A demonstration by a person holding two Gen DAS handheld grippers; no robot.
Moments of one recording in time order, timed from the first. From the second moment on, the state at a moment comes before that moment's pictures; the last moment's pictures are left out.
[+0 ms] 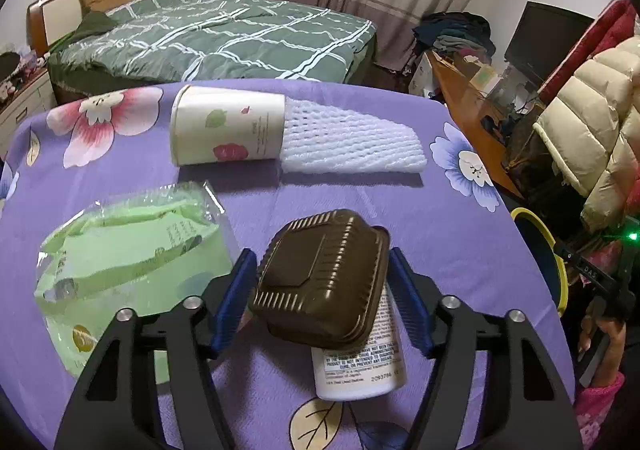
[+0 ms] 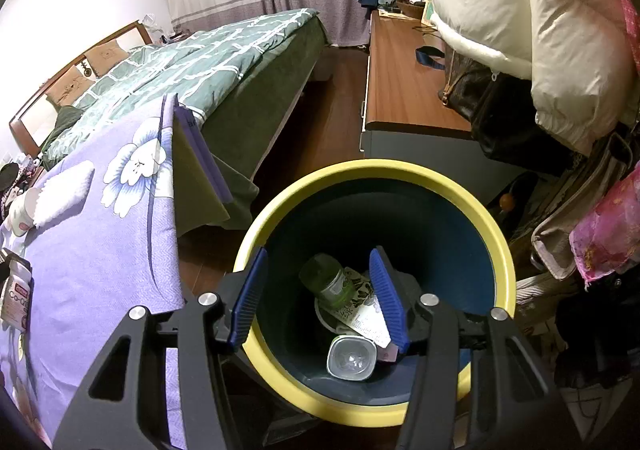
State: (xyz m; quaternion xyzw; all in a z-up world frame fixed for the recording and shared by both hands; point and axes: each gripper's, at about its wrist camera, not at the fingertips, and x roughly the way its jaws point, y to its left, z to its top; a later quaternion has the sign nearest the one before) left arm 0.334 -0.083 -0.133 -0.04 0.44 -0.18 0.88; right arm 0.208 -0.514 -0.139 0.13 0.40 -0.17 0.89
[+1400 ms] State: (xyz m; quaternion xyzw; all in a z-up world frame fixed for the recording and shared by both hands) left arm 0.297 -0.112 -0.044 0.08 0.34 -0.12 0.93; right arm 0.179 -0.519 -0.121 0.13 0.37 -0.17 0.90
